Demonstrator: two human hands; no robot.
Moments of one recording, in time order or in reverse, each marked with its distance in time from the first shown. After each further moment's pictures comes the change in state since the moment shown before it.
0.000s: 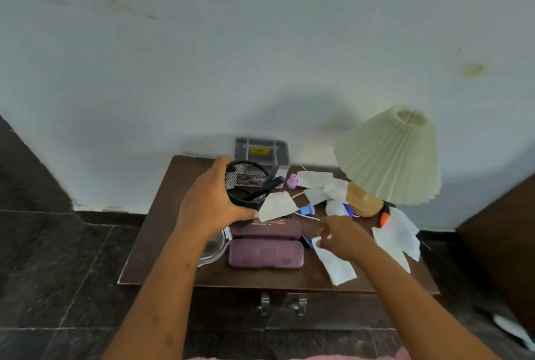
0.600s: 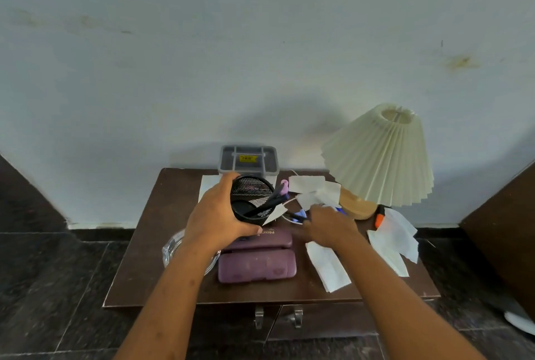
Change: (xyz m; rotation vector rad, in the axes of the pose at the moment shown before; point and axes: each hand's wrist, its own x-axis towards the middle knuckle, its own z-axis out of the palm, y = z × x) left_hand 0.008 0.011 0.032 -0.018 -0.076 0.029; right_hand 0.030 -0.008 -0.009 -0.013 0.095 0.071
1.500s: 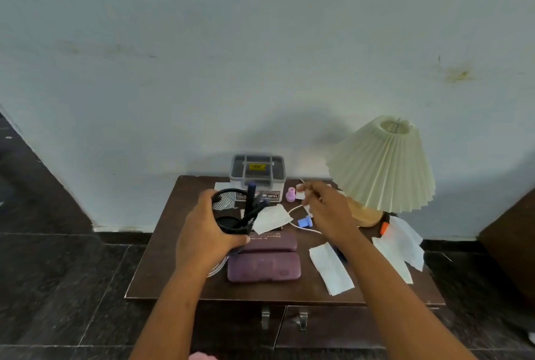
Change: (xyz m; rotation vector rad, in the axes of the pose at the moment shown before) left_hand -0.040 -0.003 -0.016 -0.032 0.184 -0.183; right_hand -0.036 -0.027 -0.044 0.717 0.291 -0.229
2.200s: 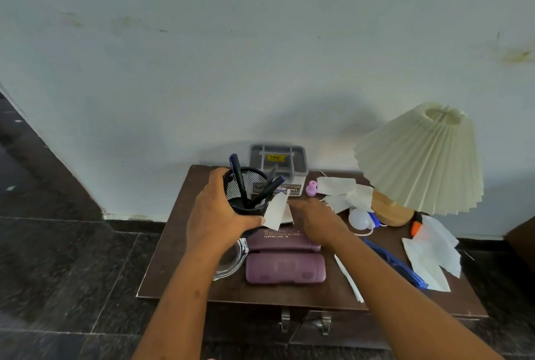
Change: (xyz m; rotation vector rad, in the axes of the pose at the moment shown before) left_hand 0.029 -0.008 -0.007 -0.029 0.051 0.048; right_hand 0.045 0.051 0.083 -0.632 -0.443 -0.059
